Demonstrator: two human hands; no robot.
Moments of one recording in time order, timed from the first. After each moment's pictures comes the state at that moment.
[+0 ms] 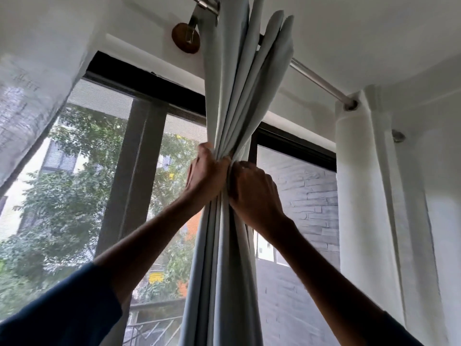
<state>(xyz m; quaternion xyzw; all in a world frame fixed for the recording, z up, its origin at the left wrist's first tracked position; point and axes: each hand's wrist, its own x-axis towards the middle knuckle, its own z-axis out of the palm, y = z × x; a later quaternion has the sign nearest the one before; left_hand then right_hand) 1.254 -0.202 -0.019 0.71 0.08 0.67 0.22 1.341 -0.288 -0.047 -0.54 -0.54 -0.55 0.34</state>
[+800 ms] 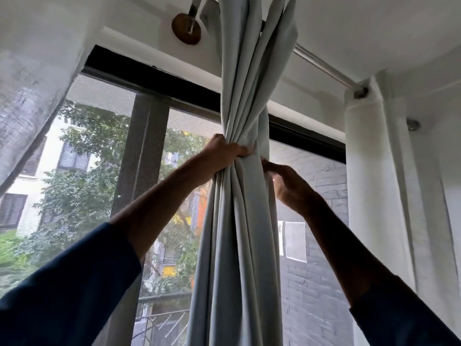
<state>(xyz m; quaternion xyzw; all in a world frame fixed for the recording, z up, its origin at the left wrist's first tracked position) 1.258 -0.211 0.016 0.77 0.07 0.52 0.37 1.437 -0.294 -0.018 -0.42 -0.63 0.12 0.64</state>
